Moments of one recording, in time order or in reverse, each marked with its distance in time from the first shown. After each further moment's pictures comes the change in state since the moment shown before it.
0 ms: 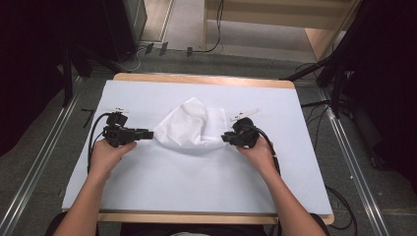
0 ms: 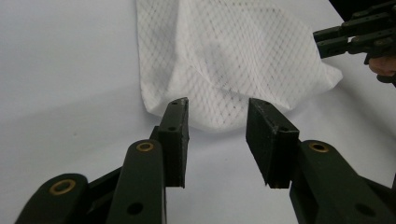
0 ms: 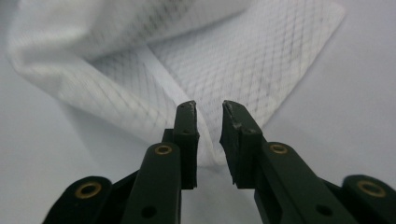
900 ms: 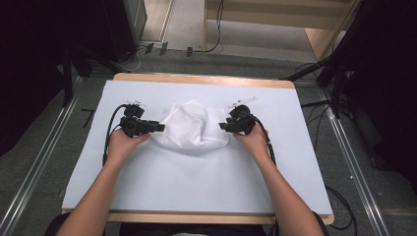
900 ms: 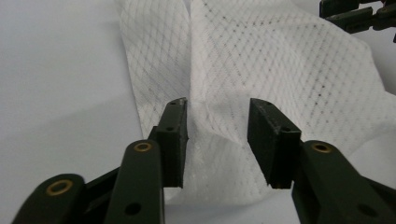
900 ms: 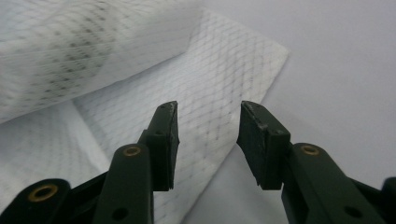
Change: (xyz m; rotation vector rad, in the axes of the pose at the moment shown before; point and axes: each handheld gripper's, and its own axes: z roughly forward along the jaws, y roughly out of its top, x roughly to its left) left arm 0.002 0.030 0.054 0.050 0.062 0.054; right arm -0.031 0.028 0.029 -0.014 -0.092 0.030
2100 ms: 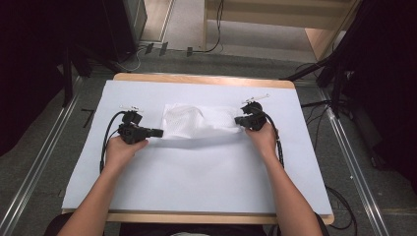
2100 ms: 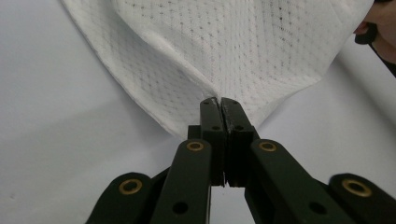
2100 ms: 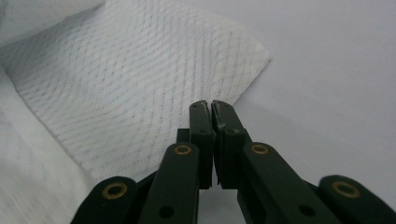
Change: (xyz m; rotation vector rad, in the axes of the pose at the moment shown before) left arm -0.009 -0.021 -0.008 0.007 -0.123 -0.010; right arm -0.039 -0.010 -0.007 0.026 -0.069 0.120
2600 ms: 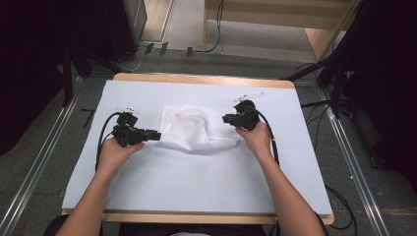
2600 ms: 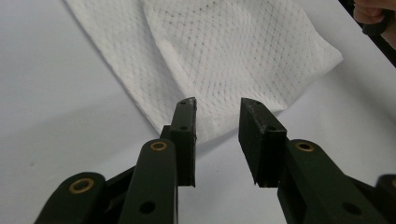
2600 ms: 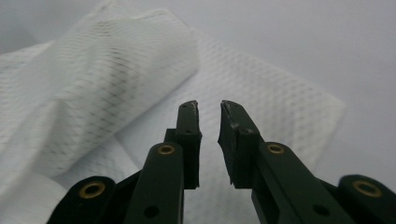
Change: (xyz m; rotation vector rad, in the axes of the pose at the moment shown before) left arm -0.006 -0.004 -0.022 -0.012 0.040 0.027; right arm 0.035 0.015 -0.013 -0.081 0.137 -0.035
